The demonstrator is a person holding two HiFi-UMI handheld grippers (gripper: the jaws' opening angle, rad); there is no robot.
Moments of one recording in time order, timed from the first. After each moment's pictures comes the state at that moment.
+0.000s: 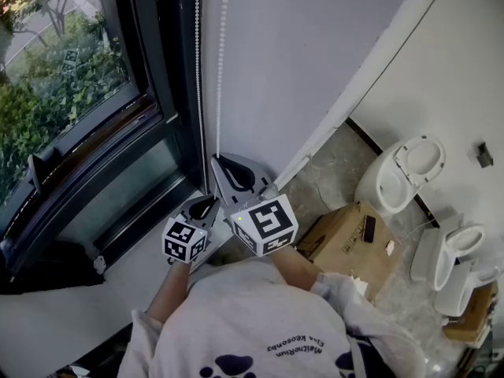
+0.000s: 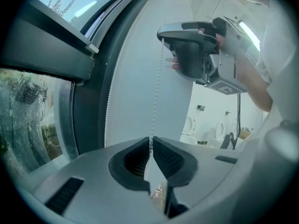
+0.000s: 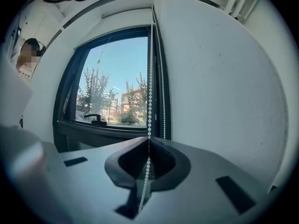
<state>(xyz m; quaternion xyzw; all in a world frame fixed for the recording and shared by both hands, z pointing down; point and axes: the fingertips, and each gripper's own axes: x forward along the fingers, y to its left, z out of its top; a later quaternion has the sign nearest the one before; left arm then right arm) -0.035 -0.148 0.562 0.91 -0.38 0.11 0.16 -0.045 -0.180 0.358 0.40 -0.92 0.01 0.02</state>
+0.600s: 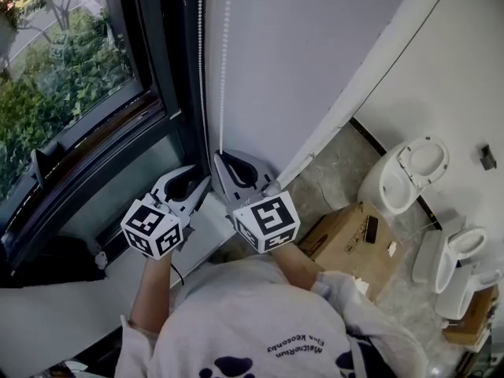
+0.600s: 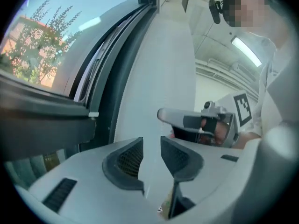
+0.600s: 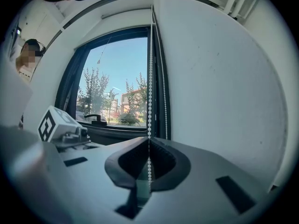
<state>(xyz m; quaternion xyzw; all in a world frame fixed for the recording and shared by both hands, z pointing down) -0.069 -0.161 0.406 0.92 -0.38 0.02 0.12 -0.044 -0.181 0.358 0.40 -0.92 0.00 0.02</state>
